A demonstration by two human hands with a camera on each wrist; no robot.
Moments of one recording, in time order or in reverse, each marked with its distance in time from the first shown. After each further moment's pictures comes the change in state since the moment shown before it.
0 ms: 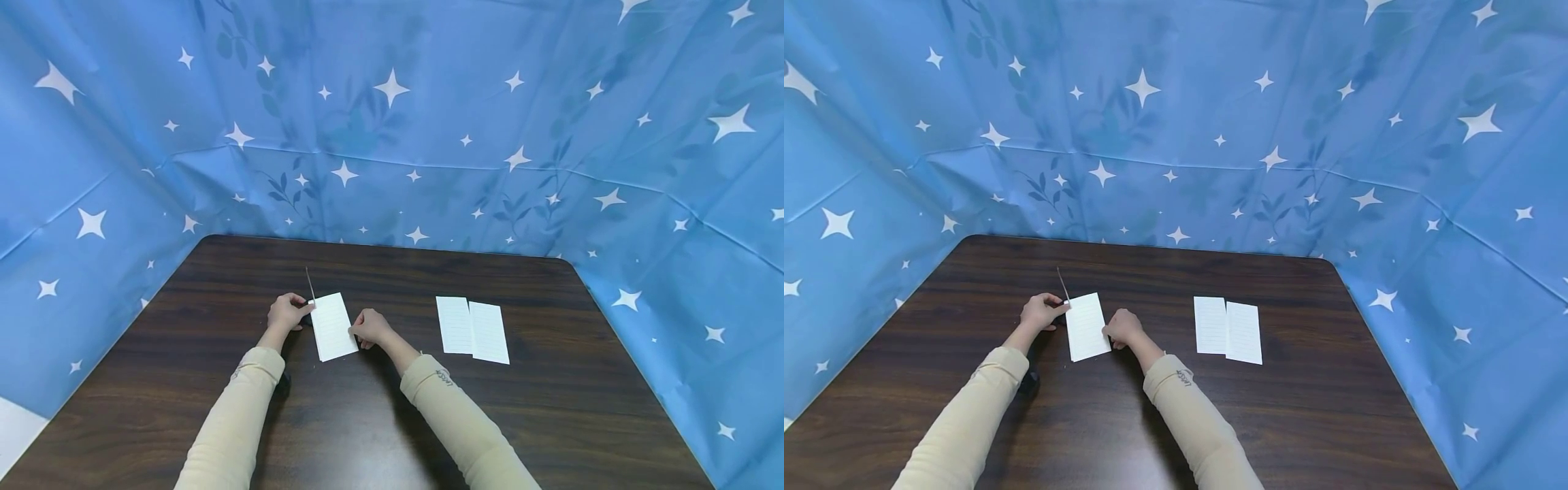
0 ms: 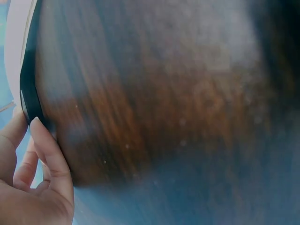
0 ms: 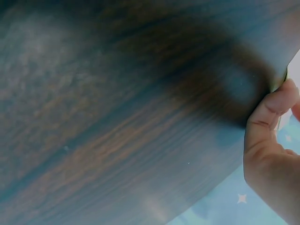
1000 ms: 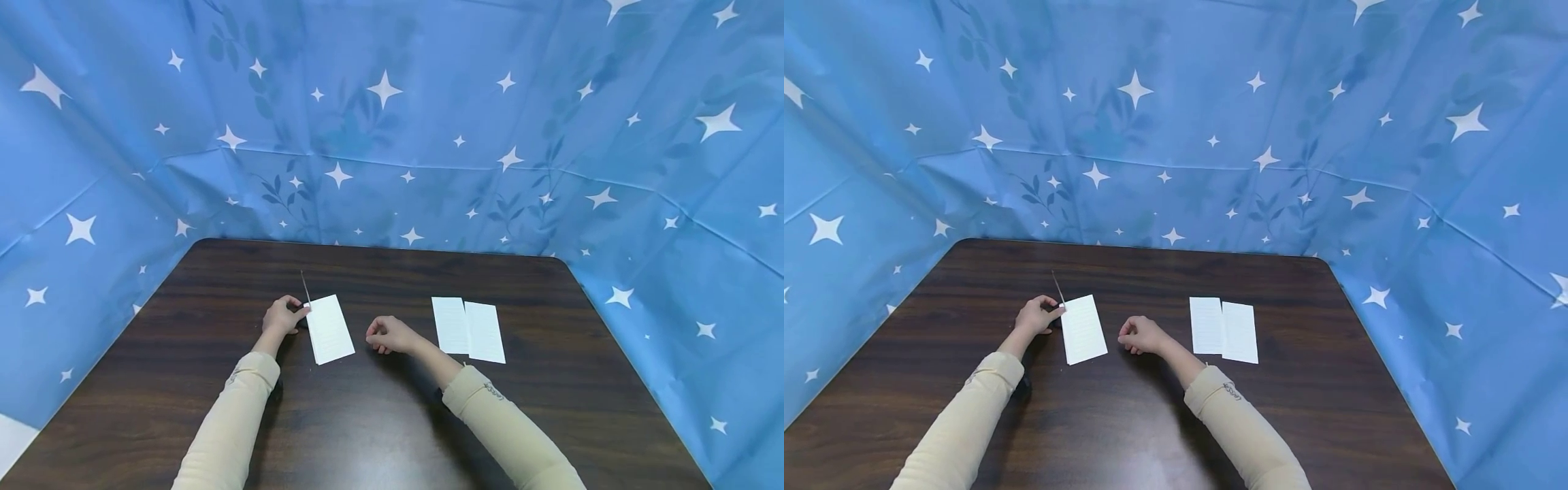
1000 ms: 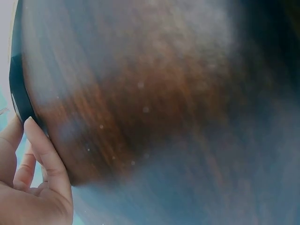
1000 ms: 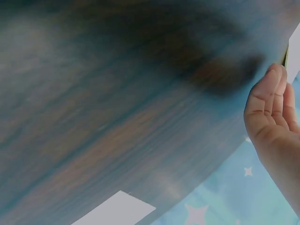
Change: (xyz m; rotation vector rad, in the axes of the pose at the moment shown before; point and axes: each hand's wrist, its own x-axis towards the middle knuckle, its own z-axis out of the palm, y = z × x) left_hand -0.003 0.000 -0.001 0.093 -0.027 0.026; right_hand -0.036 0.032 -0.043 0.055 -0.154 -0.213
